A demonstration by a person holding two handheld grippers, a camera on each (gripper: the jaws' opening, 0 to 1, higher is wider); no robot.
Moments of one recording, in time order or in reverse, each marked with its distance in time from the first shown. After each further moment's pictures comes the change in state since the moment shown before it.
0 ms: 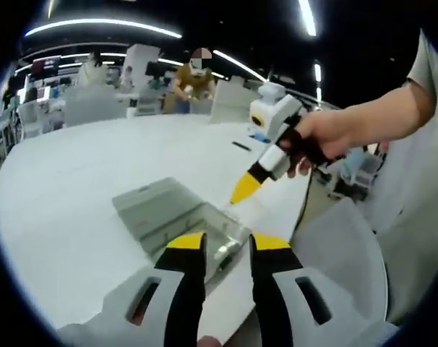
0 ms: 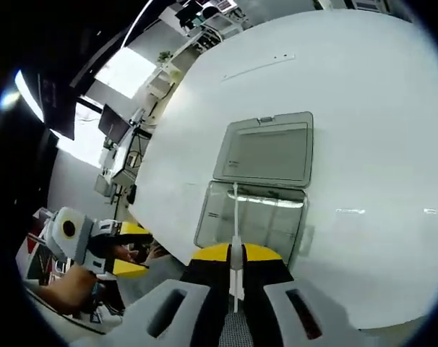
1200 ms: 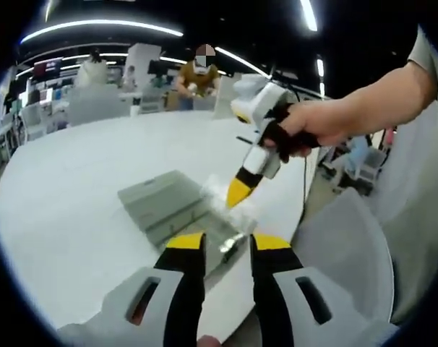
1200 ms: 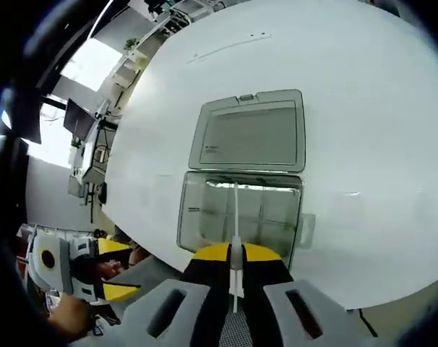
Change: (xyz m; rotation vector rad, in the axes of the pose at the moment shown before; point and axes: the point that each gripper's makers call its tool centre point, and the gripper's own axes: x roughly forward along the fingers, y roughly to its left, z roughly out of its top) left arm -0.005 0.002 -0.012 0.027 0.027 0.031; right arm 0.024 -0.007 -0.010 0.106 0.124 -0.184
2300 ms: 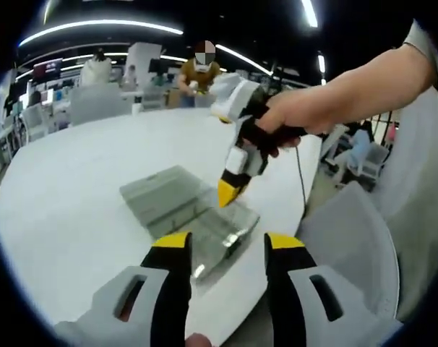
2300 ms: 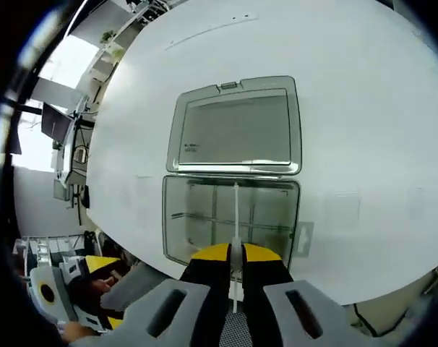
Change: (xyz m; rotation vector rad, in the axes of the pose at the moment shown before) left arm 0.002 0.004 -0.009 0.006 0.014 0.013; right arm 0.019 -0.007 0.007 0.047 0.100 -0.103
